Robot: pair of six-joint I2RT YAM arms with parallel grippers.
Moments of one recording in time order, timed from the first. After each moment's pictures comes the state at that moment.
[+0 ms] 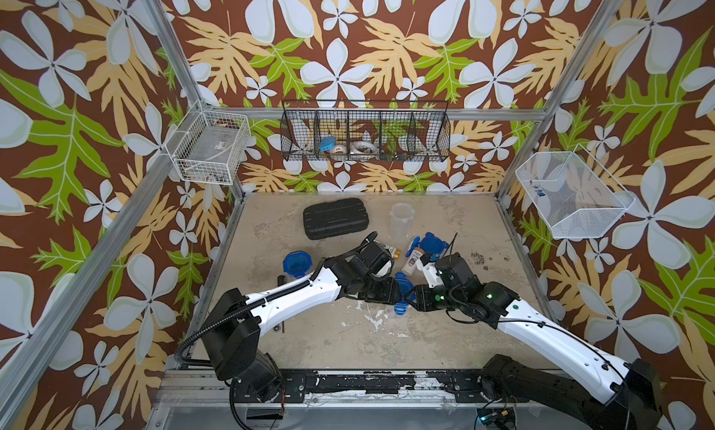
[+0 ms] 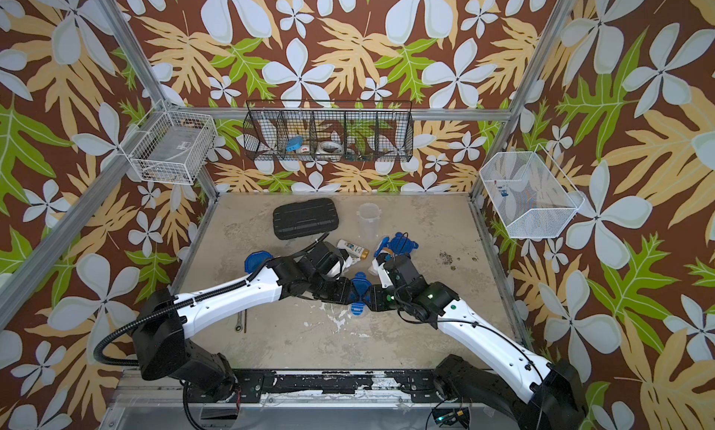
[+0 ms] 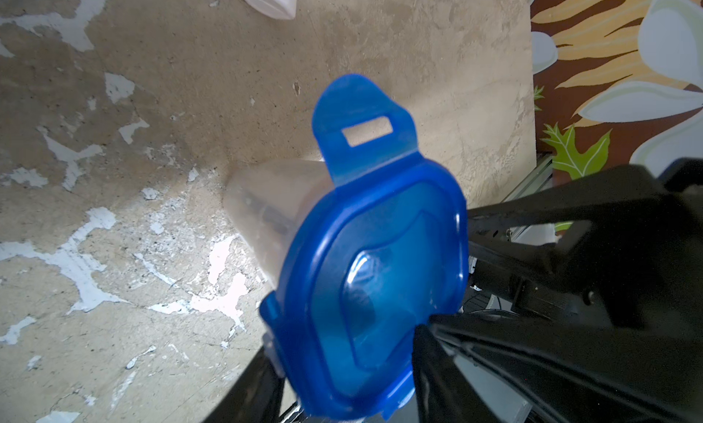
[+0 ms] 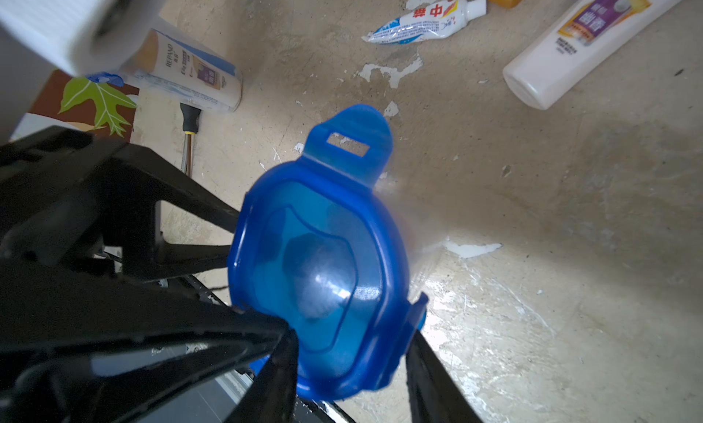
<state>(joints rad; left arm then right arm) -0.91 1.57 1.18 -0.58 0.33 -0.70 0.65 1.04 0.77 -0.59 -0.27 0.53</state>
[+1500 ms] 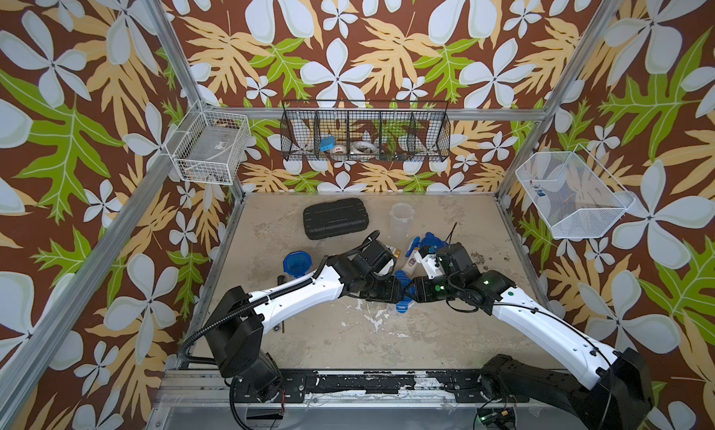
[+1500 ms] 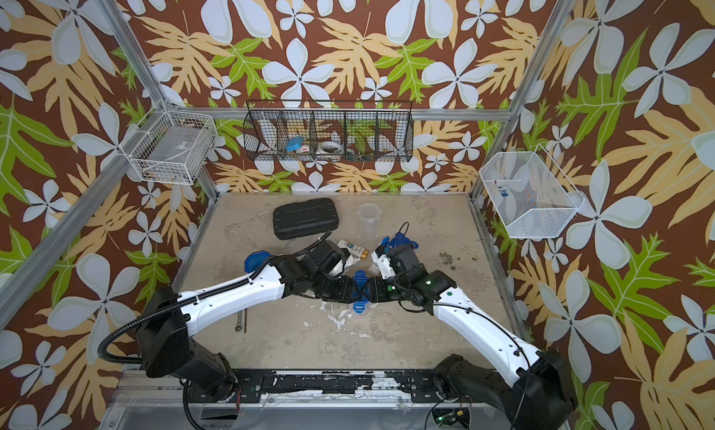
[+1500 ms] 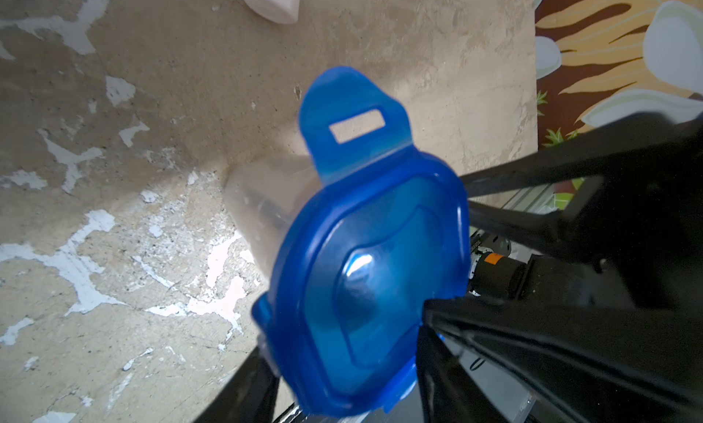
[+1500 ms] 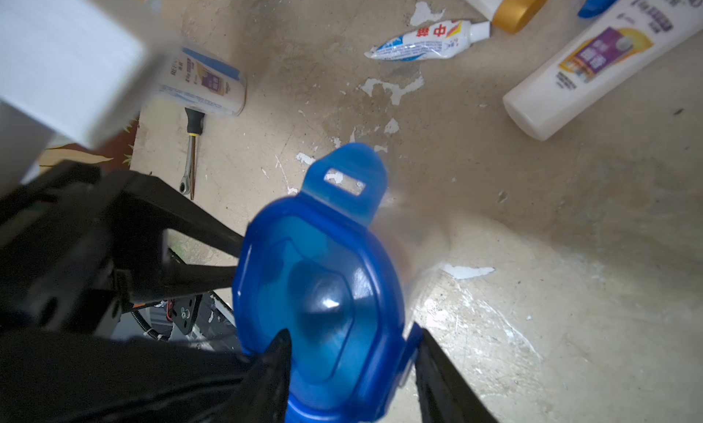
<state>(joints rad) -0.90 1.58 1.22 -0.62 0.32 -0.70 0.56 1.14 0.86 -0.62 -0.35 0.42</state>
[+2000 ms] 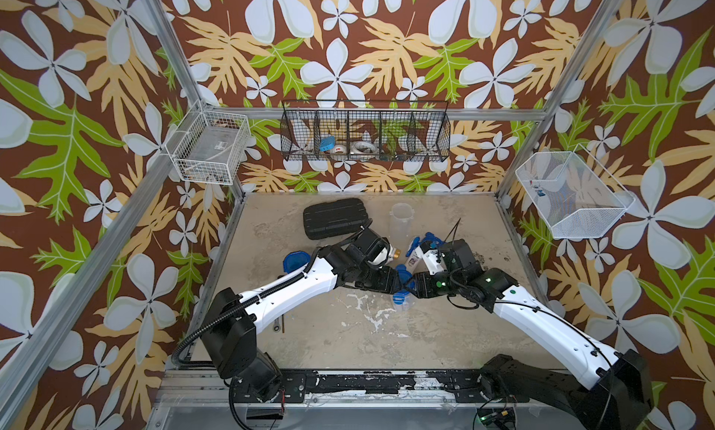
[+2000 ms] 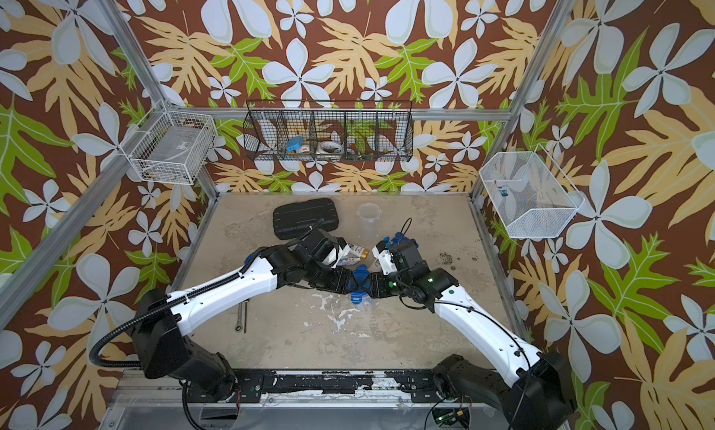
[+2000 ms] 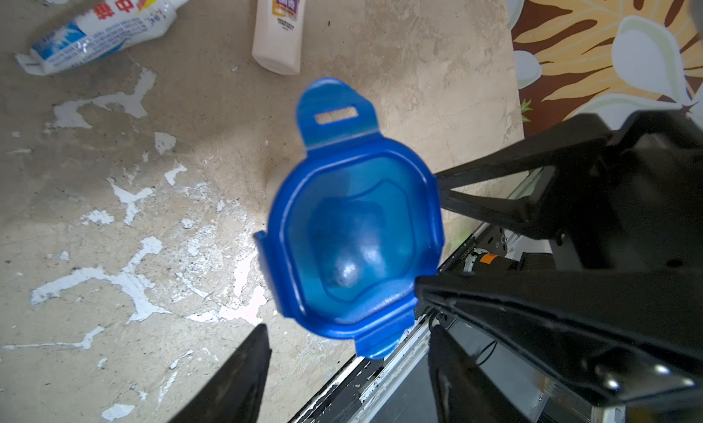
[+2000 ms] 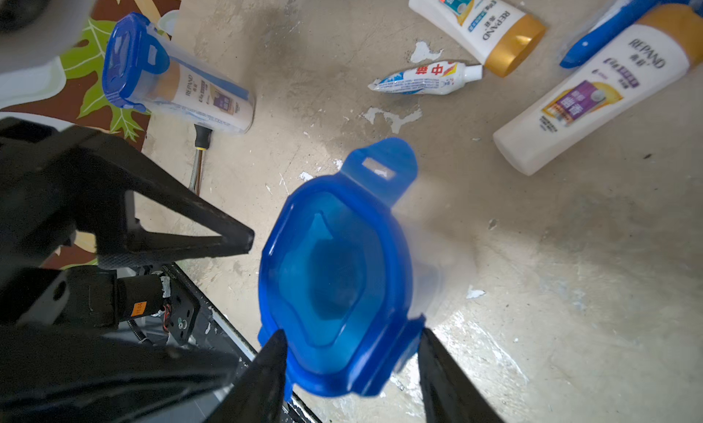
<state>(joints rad) -0.83 1.58 1.31 -0.70 0.33 -0.61 0.51 1.14 0.87 -0.61 -0.36 0.38</state>
